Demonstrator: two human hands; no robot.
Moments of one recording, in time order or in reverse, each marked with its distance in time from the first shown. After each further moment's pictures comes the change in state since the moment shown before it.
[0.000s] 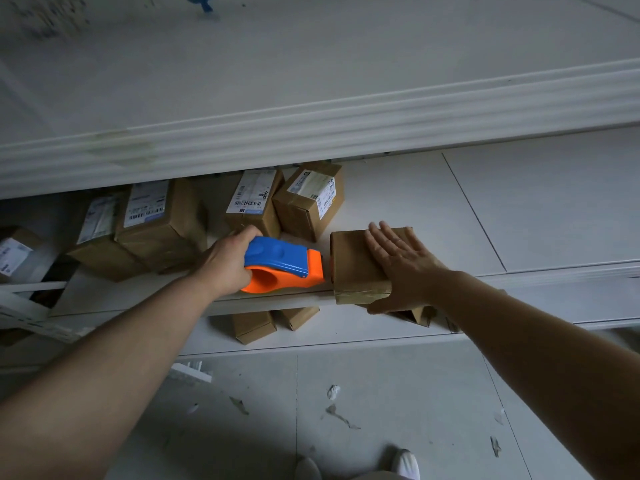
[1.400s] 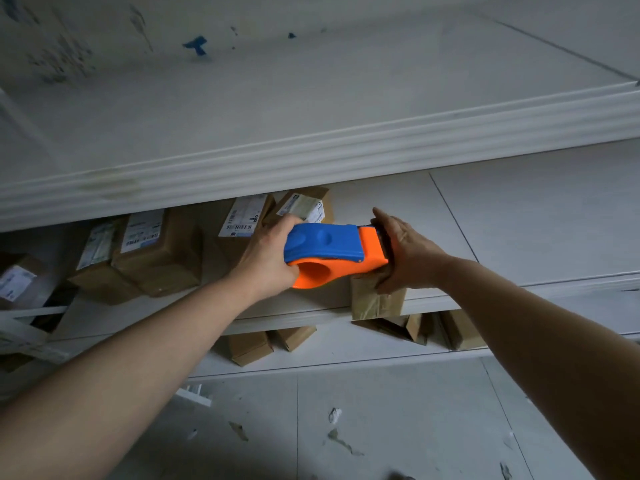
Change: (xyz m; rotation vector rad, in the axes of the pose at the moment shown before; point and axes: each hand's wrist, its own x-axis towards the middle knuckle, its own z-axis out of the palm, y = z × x) left_hand -0.001 0.117 -0.019 -0.118 0.158 0.129; right_hand 0.002 0.041 -0.044 0.494 0.098 0.159
